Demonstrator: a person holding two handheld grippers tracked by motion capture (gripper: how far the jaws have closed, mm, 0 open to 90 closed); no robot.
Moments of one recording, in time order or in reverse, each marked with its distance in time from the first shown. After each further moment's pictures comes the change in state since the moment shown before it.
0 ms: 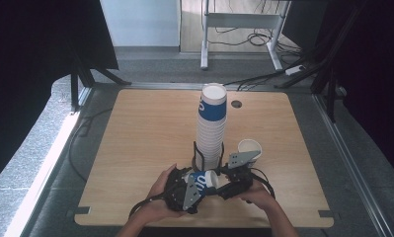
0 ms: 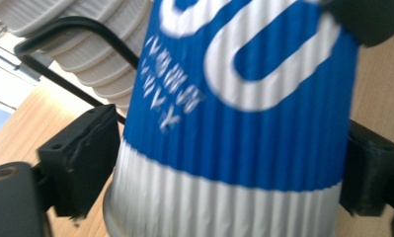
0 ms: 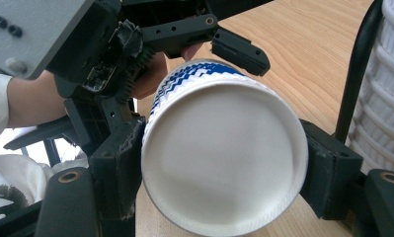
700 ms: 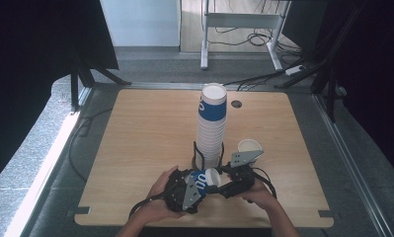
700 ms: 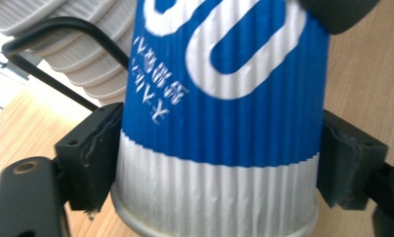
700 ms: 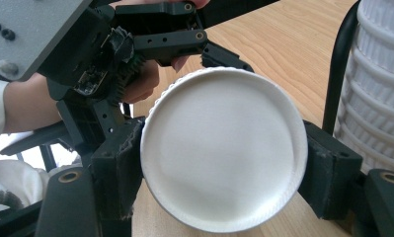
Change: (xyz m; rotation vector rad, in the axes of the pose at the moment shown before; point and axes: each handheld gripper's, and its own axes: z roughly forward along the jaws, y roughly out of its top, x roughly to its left) left arm 0.001 0.001 -0.001 0.002 -0.029 -0.018; right arm -0.001 -0.001 -0.006 -0.021 -0.019 0.006
